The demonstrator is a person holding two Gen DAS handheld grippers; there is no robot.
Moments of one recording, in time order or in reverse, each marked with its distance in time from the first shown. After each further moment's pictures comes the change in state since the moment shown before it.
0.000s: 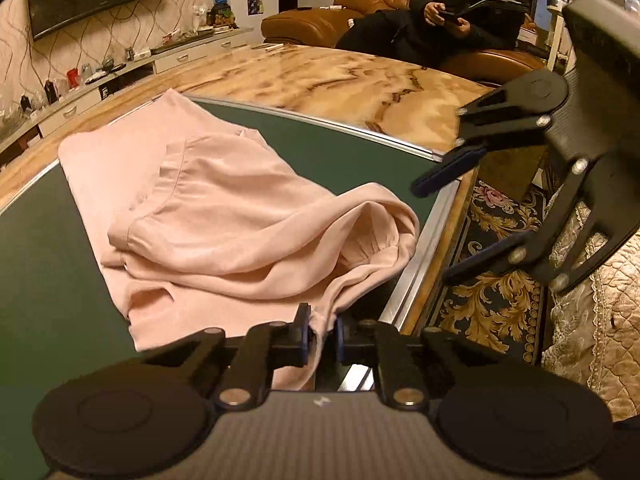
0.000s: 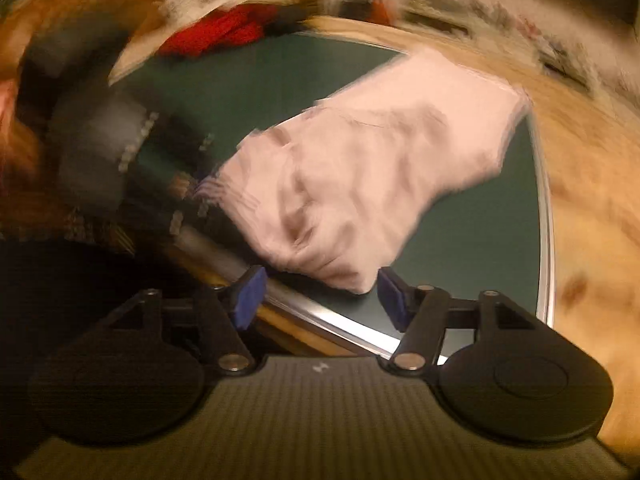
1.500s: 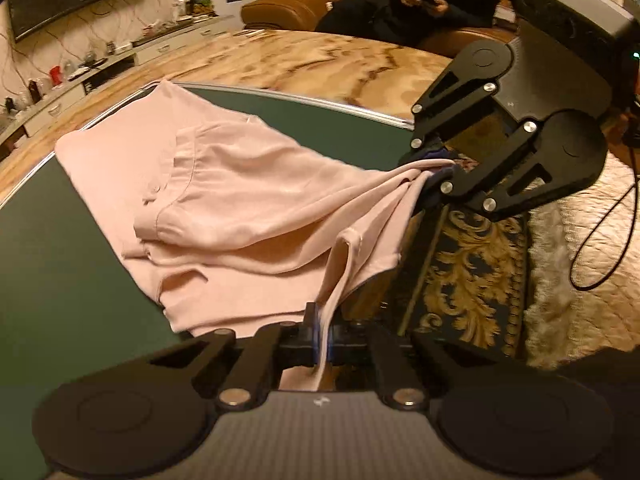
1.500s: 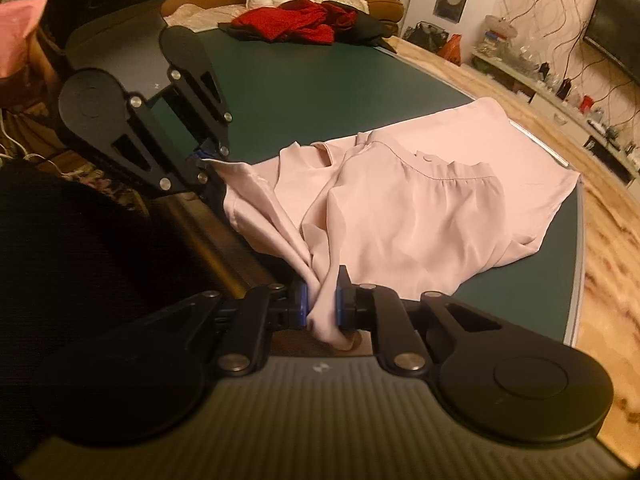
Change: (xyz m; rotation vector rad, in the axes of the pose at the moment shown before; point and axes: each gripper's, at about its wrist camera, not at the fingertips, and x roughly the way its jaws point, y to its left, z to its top) left arm -0.040 0.004 -0.025 0.046 0.057 -0.056; right arm 0.010 0.019 0.017 -0.127 -0.043 0.074
